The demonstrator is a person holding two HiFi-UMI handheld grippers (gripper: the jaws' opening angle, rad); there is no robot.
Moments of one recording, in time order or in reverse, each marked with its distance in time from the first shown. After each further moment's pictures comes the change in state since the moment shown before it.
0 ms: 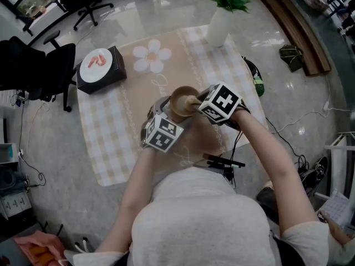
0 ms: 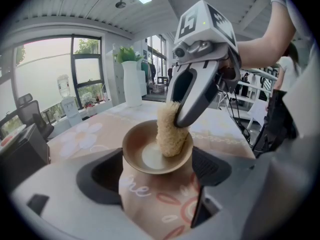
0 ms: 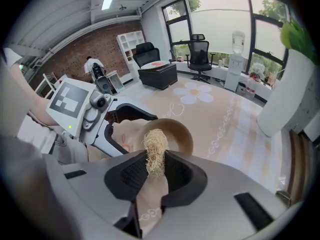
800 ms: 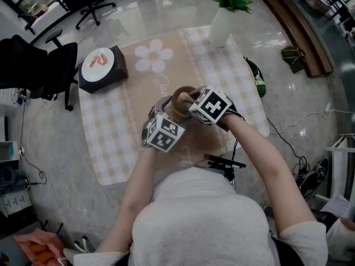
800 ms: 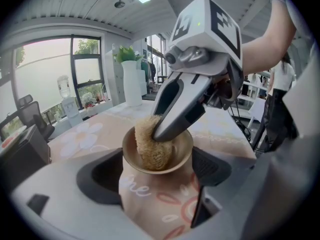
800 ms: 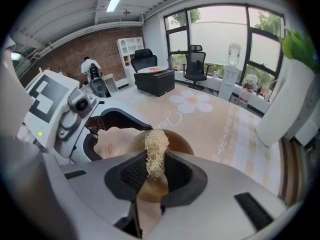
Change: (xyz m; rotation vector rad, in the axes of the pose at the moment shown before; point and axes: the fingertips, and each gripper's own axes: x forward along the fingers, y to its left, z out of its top) left arm 0.001 0.000 -0.001 0.008 0.008 0.007; right arm 0.030 -0.005 0.023 -0.025 -0.097 -0.095
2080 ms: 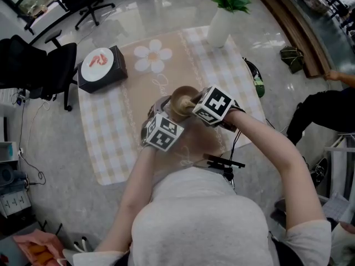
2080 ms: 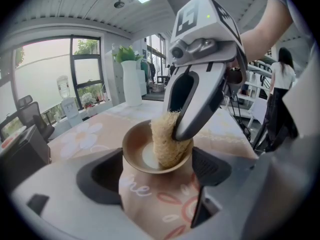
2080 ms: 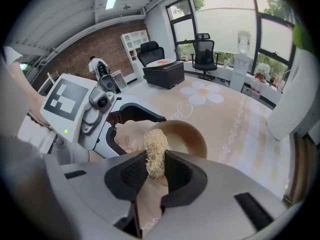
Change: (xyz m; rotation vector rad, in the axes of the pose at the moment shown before) left arm 0.001 0.000 0.000 0.002 0.001 -0.001; right arm -0.016 0.019 -0.015 0.002 0.094 0.132
